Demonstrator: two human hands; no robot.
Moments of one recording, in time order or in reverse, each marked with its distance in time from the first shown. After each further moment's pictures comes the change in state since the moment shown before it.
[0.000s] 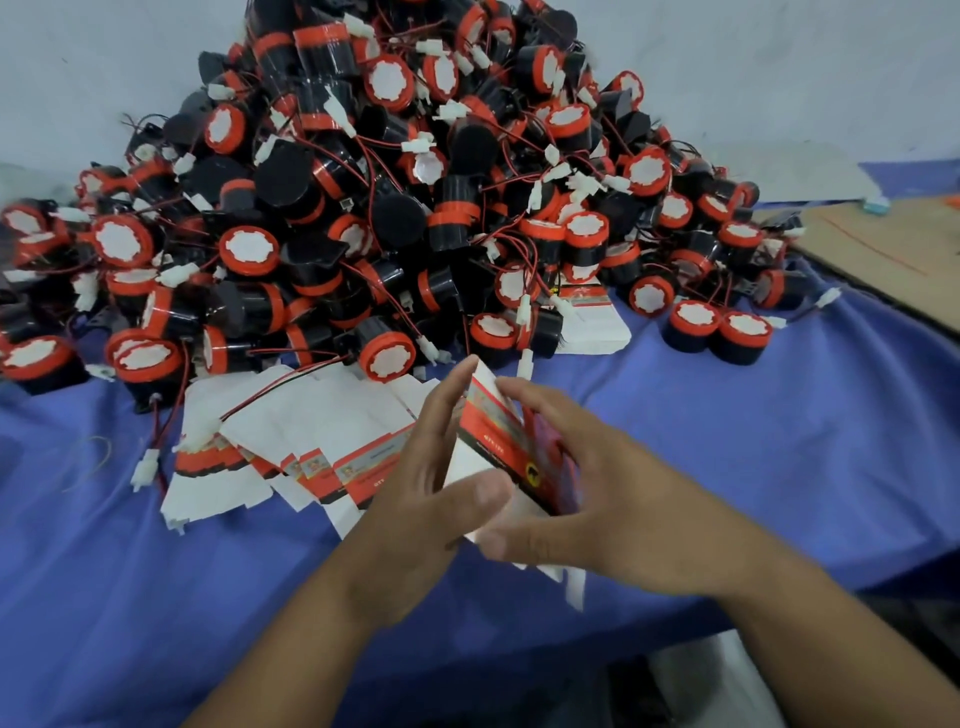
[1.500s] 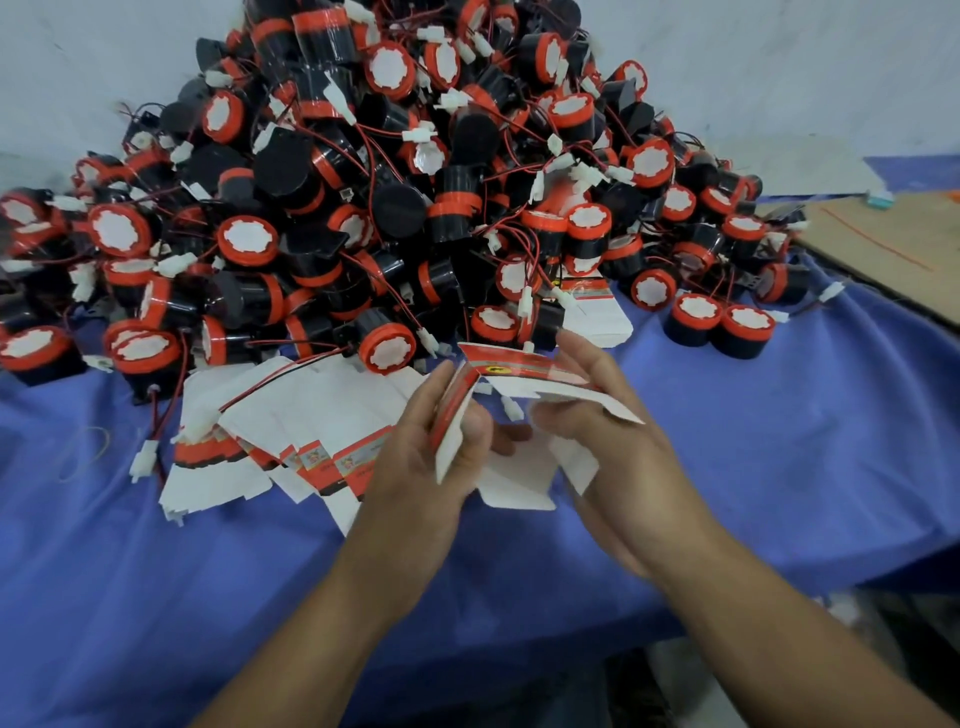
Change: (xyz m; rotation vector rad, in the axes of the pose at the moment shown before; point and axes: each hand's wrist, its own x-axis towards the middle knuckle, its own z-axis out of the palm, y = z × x) left_hand 0.005 -0.009 0.007 0.229 0.313 0.056; right_hand 0.014 0.005 0.021 0.905 0.371 0.118
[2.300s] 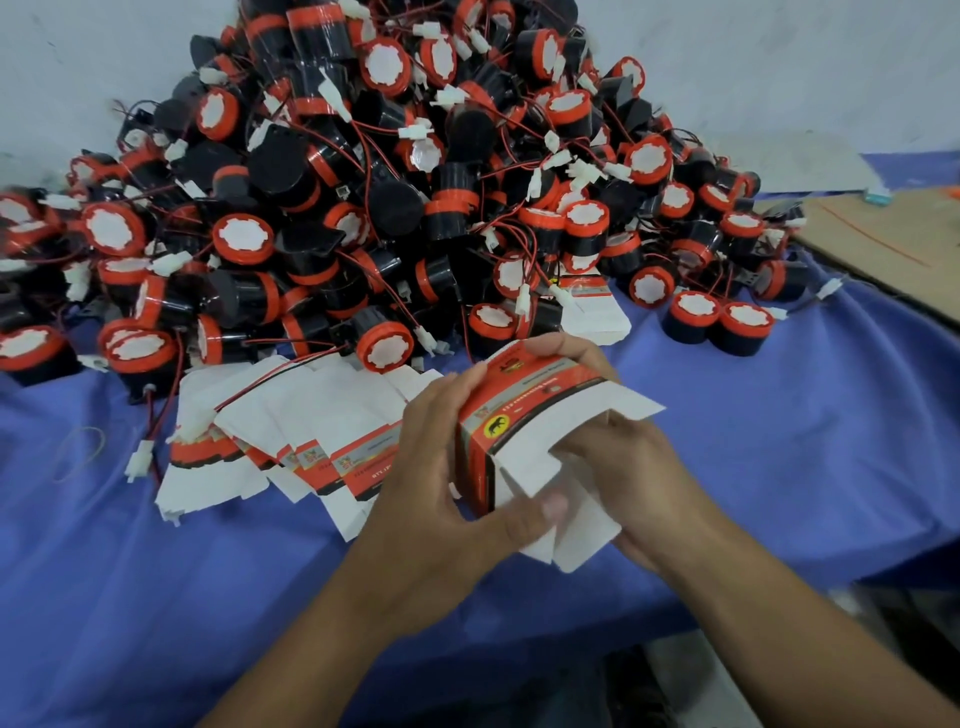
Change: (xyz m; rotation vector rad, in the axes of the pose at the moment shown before) left_hand -0.008 0.000 -0.001 0.302 -0.107 0.159; right_hand 0.001 -0.005 -0.005 -0.139 -0.087 -0.079
